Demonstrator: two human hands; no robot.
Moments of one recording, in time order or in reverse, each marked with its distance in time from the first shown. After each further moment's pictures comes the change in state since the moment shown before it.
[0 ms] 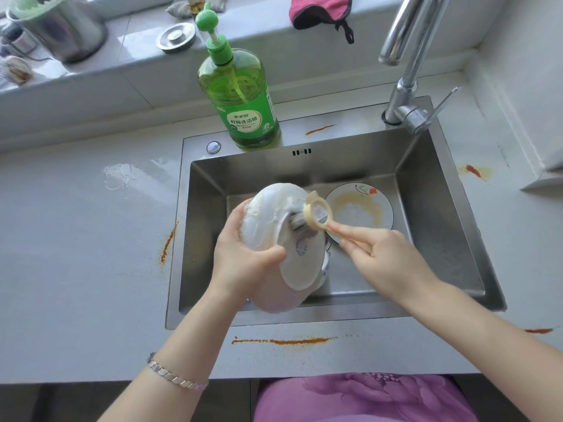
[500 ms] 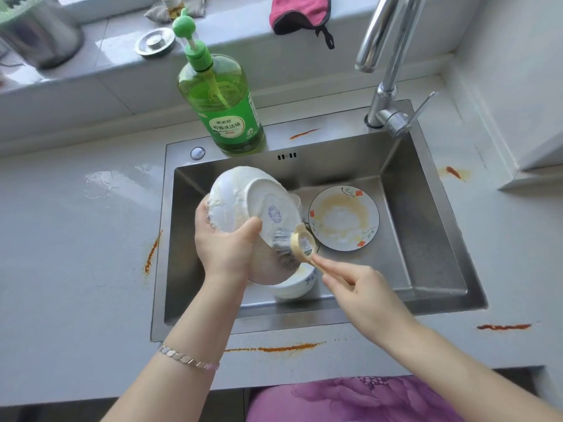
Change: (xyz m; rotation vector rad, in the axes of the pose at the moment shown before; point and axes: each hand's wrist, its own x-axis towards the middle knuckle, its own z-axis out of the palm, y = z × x) left_hand 0.020 0.010 0.024 -0.274 0.348 -0.062; right_hand -0.024 0.016 0.026 0.245 -0.090 0.143
